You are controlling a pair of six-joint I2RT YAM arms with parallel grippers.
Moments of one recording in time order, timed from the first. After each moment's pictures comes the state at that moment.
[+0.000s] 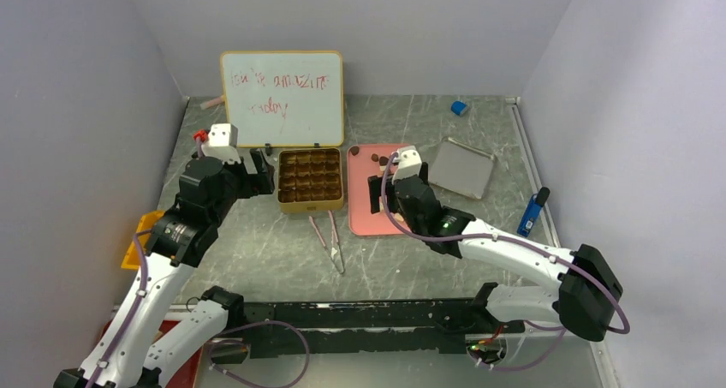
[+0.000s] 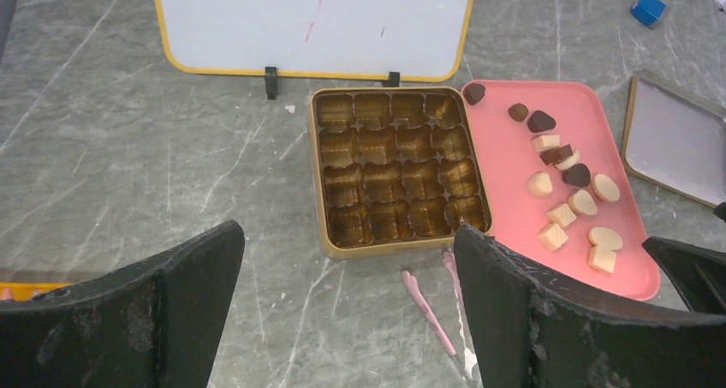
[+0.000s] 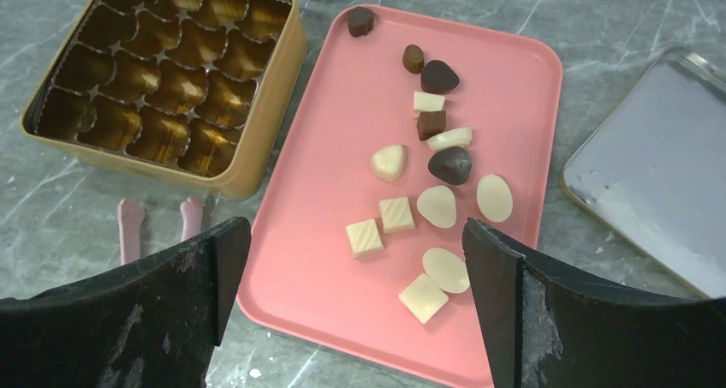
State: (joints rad) left arm -0.36 0.76 0.94 -0.52 -0.20 -0.30; right arm 0.88 1.18 0.73 0.04 0.50 0.27
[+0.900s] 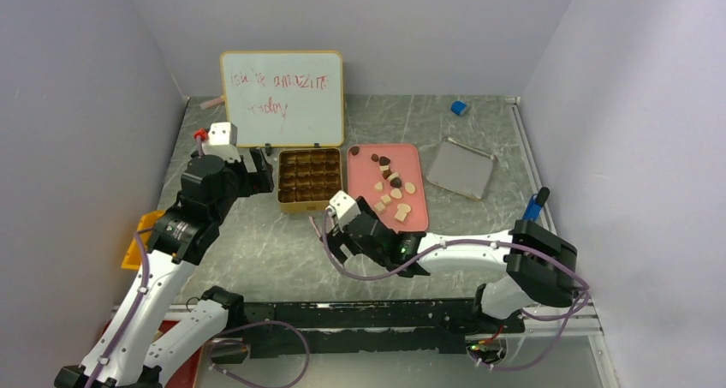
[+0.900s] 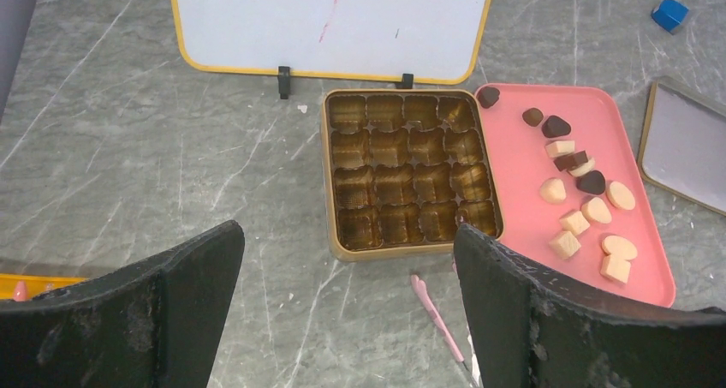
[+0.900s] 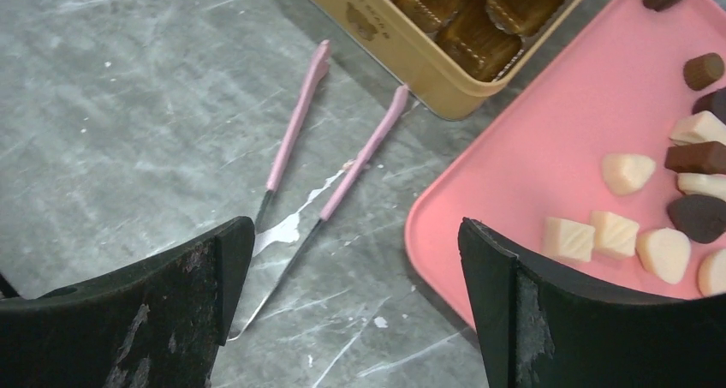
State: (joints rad) left arm -0.36 0.77 0.95 -0.52 -0.24 -0.30; right arm 1.18 1.47 0.73 0.20 0.38 0.09
